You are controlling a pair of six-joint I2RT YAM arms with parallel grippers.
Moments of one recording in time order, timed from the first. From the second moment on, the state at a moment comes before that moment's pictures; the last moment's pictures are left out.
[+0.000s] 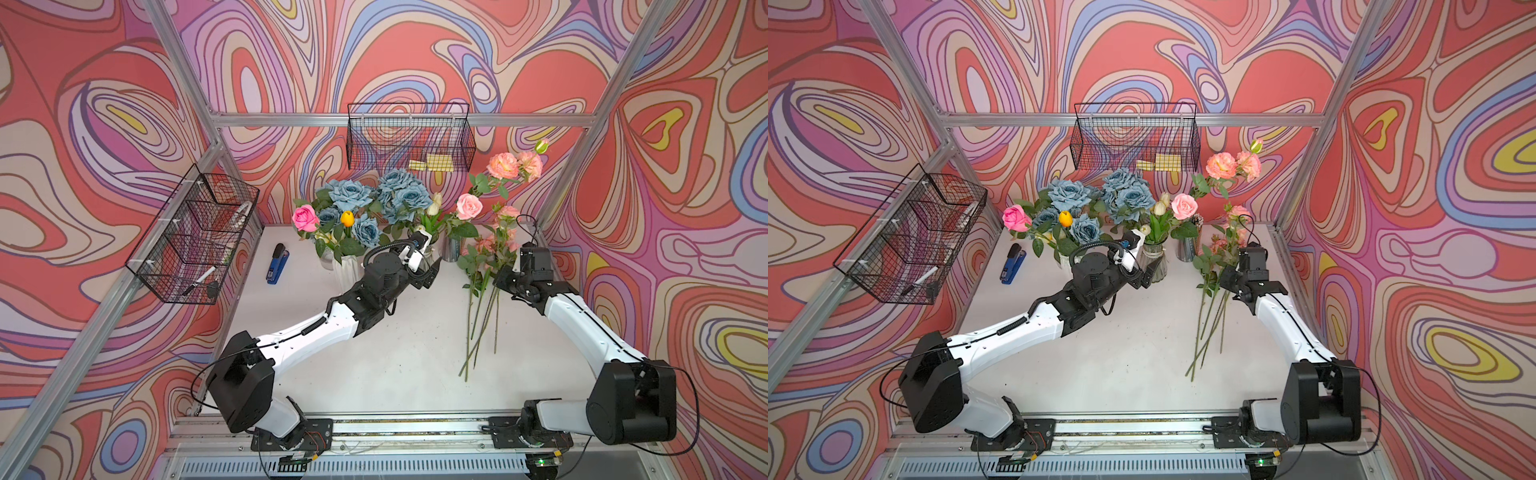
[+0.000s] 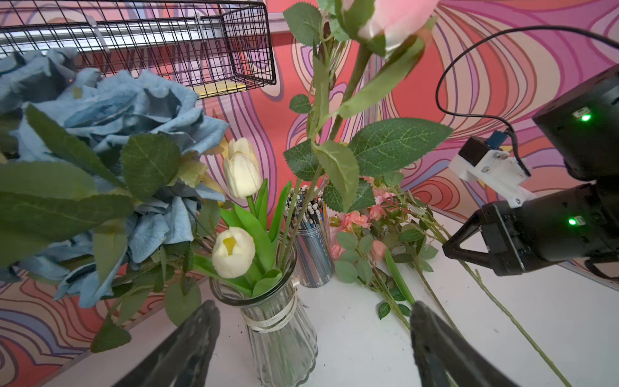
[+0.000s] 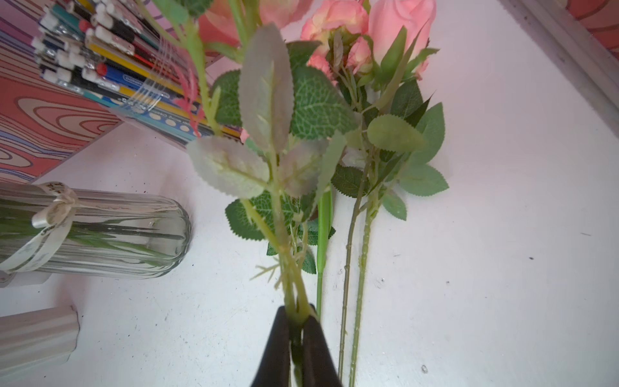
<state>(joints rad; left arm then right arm) -0.81 1.52 1.11 0.37 -0.17 0.11 0.01 1.36 0.95 -0.37 -0.06 0.45</state>
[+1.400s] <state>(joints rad) -0.81 1.92 1.29 0.84 -0.16 0.31 -0.07 1.60 0.86 -0.14 -0.31 0.58</state>
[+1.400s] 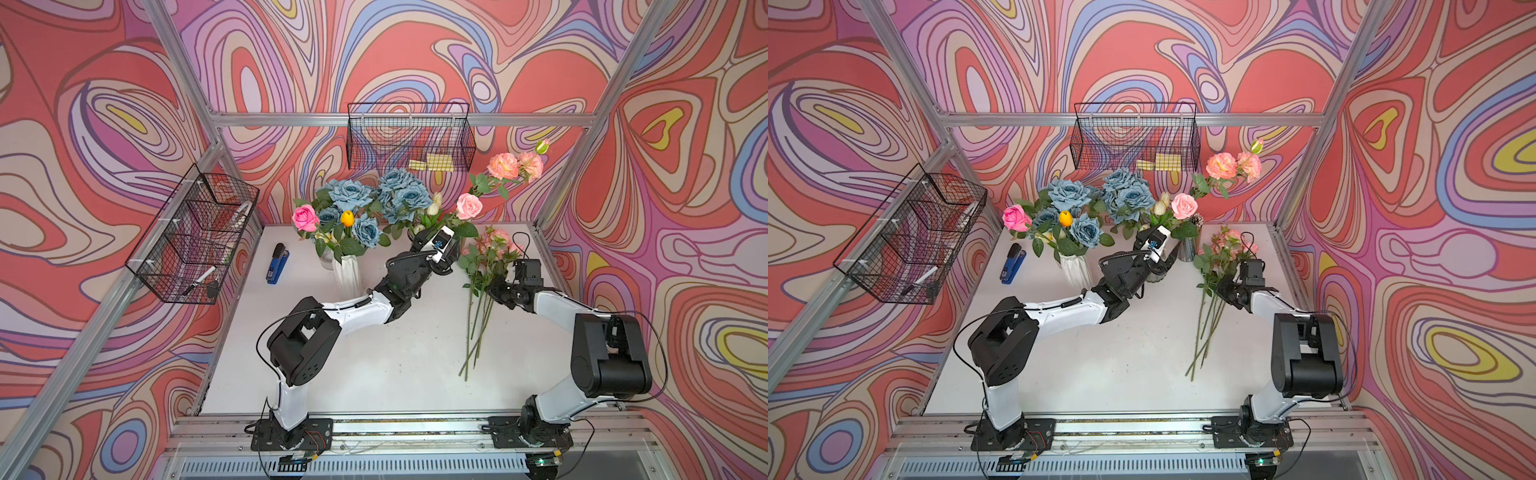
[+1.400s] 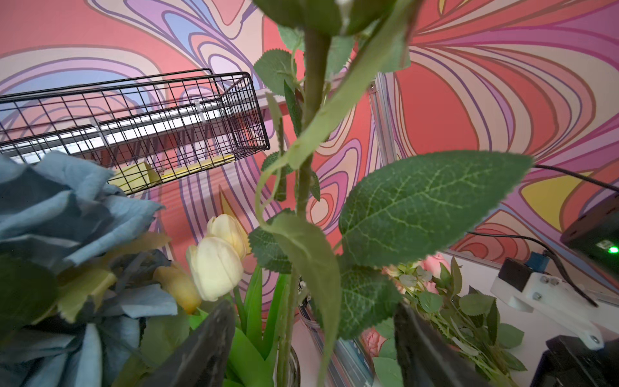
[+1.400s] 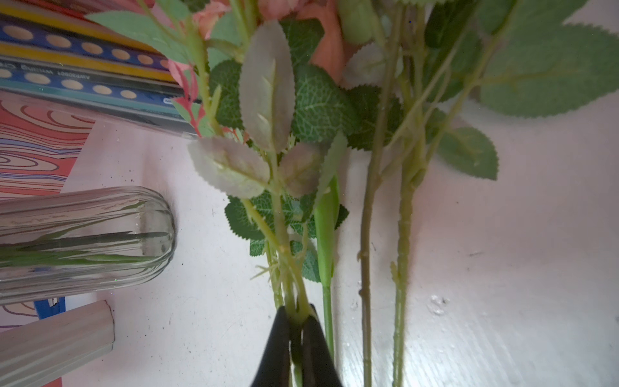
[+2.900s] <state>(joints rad) -0.81 2.10 1.45 0.93 -0.30 0.37 -0.07 1.61 0.86 -0.15 -0.36 0.60</state>
